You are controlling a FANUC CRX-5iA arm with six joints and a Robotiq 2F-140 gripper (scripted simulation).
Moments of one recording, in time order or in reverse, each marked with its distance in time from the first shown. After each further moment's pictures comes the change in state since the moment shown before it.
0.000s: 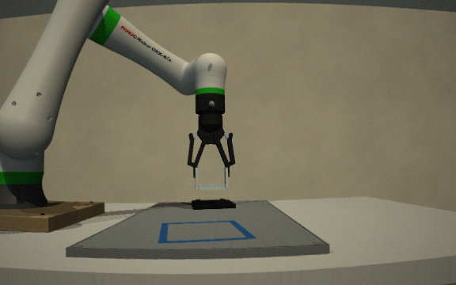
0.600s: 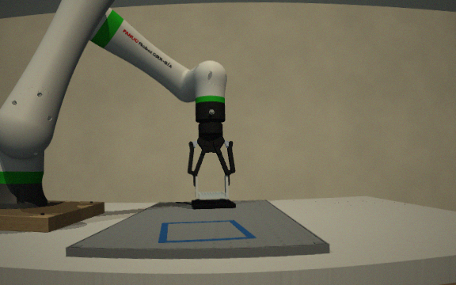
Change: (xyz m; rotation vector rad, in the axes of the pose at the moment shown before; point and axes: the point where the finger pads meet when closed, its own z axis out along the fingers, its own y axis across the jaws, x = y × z) arm 0.000 0.000 0.027 0.000 0.000 0.000
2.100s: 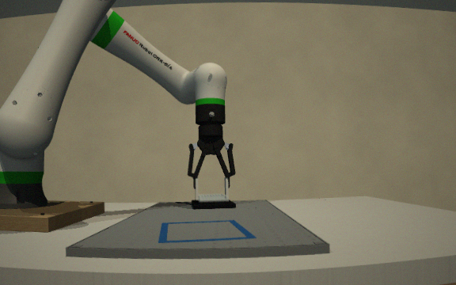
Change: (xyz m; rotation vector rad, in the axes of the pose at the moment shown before) arm 0.000 0.000 0.007 0.000 0.000 0.000
